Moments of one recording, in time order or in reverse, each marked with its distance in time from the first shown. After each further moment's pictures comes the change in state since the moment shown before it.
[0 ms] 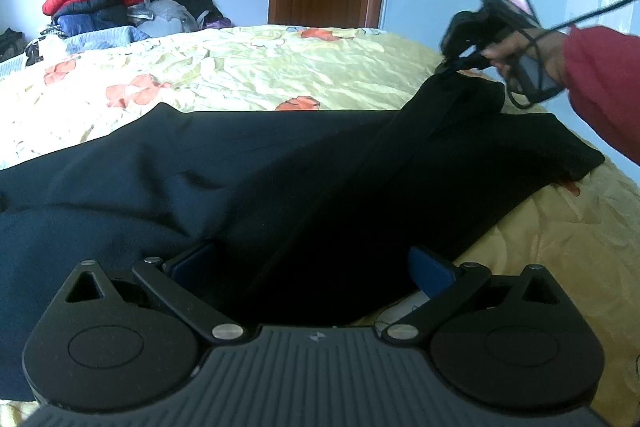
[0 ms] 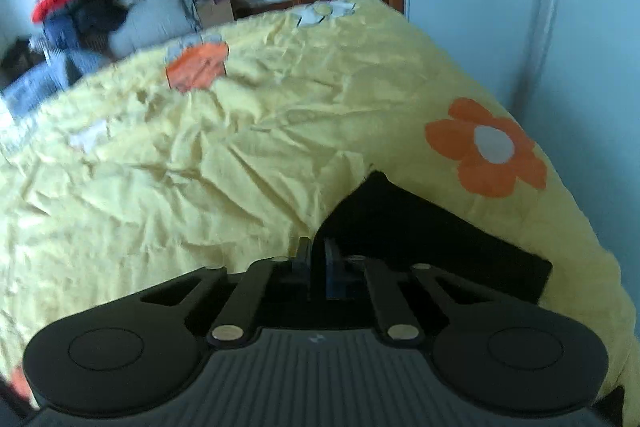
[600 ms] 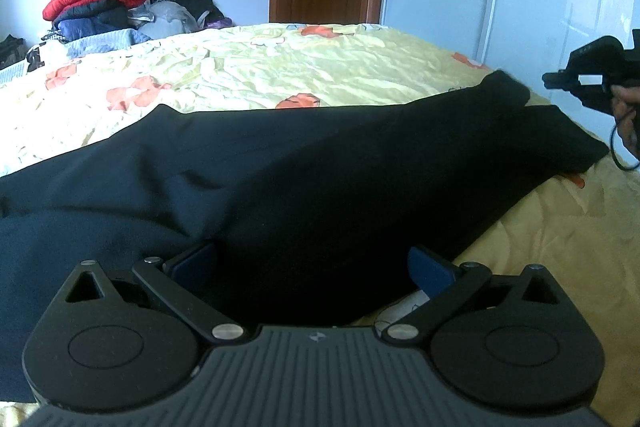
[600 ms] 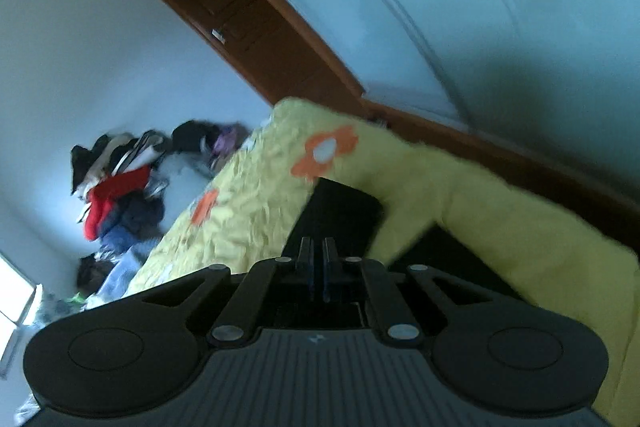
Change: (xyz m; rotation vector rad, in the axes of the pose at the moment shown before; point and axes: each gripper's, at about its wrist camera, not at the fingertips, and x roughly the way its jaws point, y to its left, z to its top) left arm 0.001 -0.003 0.000 0.027 0.010 0.022; right arm -0.126 -0.149 -0.111 0.548 -0.278 0.262
